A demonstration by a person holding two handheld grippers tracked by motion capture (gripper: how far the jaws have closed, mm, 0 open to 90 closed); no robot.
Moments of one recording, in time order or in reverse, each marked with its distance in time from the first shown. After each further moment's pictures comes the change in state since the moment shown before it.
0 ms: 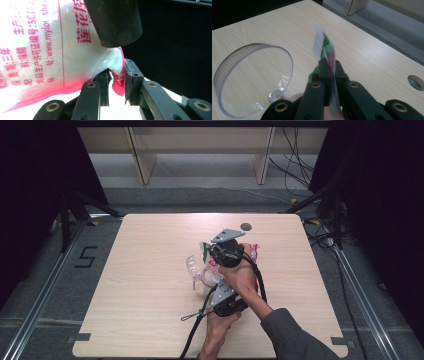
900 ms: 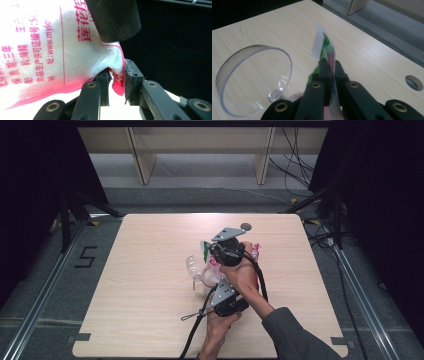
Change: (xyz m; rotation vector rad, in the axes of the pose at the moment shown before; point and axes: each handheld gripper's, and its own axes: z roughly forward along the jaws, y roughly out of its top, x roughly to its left) left arm 0.000 0.001 0.001 -0.003 -0.017 0.007; right arm 0.001 0.003 -0.003 0.001 -0.007 0.031
